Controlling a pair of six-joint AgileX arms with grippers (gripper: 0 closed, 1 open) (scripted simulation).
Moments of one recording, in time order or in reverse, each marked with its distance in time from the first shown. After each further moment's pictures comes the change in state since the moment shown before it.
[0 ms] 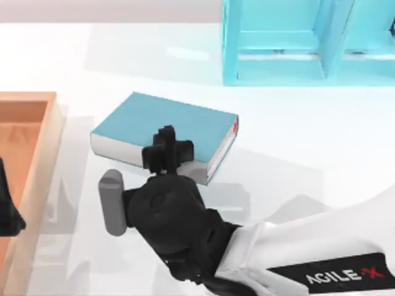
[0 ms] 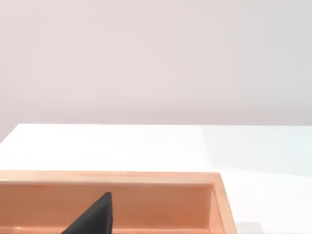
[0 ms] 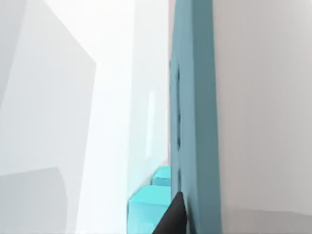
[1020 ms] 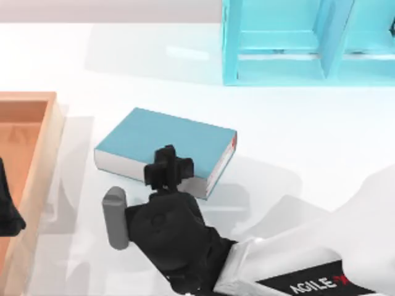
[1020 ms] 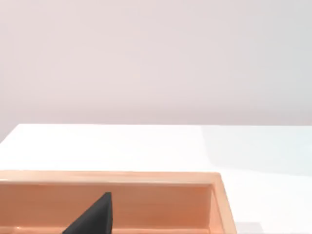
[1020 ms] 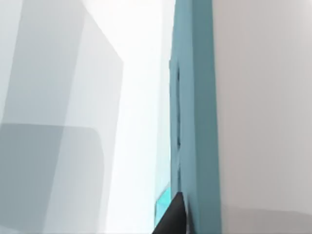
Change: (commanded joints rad) left arm 0.000 0.000 0.000 0.000 0.000 0.000; right arm 0.008 0.085 -0.029 0.110 0.011 0.004
